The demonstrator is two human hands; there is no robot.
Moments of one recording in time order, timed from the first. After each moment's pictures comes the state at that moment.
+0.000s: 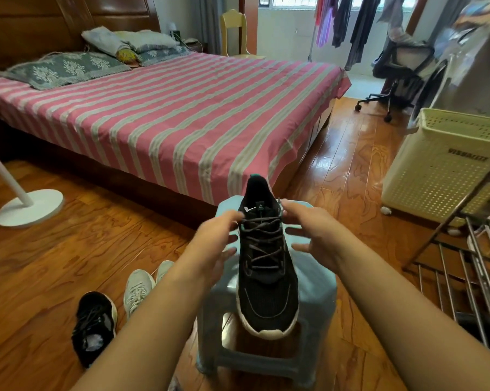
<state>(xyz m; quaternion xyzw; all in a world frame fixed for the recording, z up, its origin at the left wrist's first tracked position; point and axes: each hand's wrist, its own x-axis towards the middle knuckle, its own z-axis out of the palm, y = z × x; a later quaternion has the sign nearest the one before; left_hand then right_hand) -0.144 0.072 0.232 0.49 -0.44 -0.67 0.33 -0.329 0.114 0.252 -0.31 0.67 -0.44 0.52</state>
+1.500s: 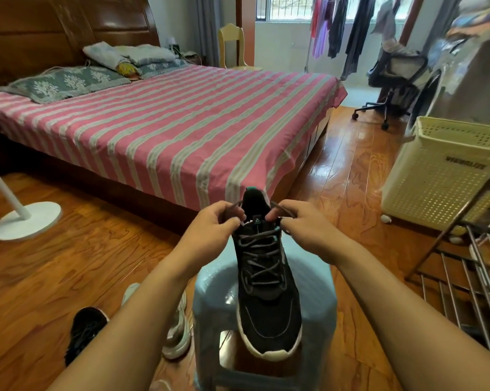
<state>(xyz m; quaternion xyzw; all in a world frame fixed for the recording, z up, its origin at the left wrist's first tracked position) -0.143 0.035 0.248 0.45 -0.70 -0.45 0.32 -0.350 0.089 0.253 -0.57 0.67 -0.36 0.31</state>
